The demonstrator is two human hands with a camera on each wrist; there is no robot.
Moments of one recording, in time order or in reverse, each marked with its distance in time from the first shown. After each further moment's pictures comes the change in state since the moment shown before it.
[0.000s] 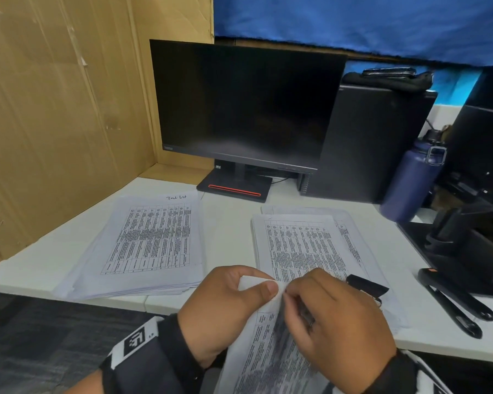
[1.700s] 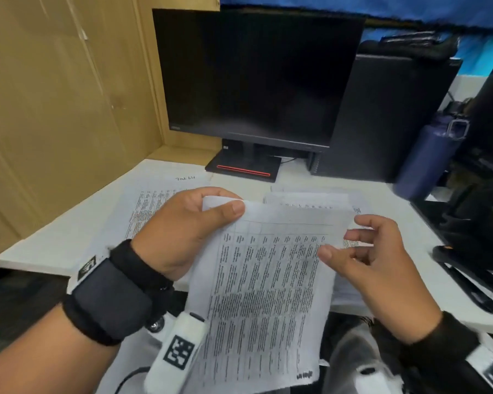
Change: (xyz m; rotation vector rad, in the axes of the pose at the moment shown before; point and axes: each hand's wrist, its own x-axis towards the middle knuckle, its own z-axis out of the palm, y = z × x) left_hand 0.016 0.051 -0.071 -0.117 -0.084 0.135; right_hand 0.010 0.022 -0.014 0.759 -0.067 0.804
